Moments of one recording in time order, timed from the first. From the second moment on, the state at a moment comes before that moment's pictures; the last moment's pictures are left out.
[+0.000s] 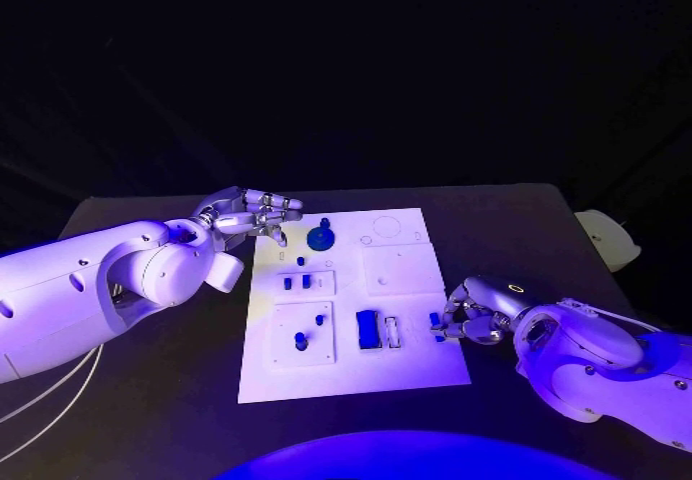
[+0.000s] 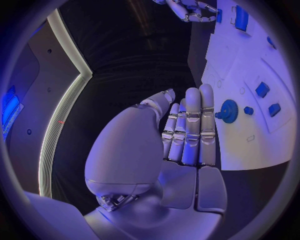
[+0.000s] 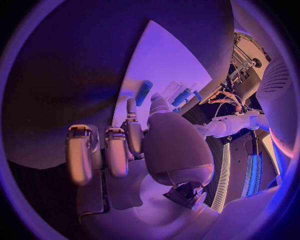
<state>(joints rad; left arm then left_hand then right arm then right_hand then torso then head) 1.16 -0.91 0.00 1.55 -0.17 -0.20 0.12 1.46 -0.17 0.39 0.09 0.20 1.01 0.20 0.10 0.07 1.09 0.12 0.18 0.08 1.17 0.04 0.87 0.36 0.17 1.06 0.12 0.80 0.54 0.98 -1.15 -0.14 1.94 -1.57 -0.41 -0.54 1.28 0.01 -0.19 0.25 0.33 1.09 0.06 0.26 0.40 1.44 -0.01 1.27 1.34 1.47 -0.07 1.53 1.31 0.01 1.46 0.03 1.49 1.31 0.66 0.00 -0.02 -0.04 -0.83</state>
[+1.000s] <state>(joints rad) 1.16 -0.92 0.00 1.57 -0.17 -0.19 0.11 1.46 -0.17 0.39 0.09 0.20 1.01 0.20 0.10 0.07 1.09 0.12 0.18 0.08 1.17 0.04 0.87 0.36 0.17 1.06 0.12 0.80 0.54 0.97 -1.08 -0.13 1.89 -1.66 -0.39 -0.54 1.40 -0.01 -0.05 0.15 0.13 1.12 0.05 0.25 0.39 1.43 -0.02 1.25 1.48 1.47 -0.08 1.53 1.31 0.01 1.47 0.03 1.49 1.31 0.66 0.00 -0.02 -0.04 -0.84</state>
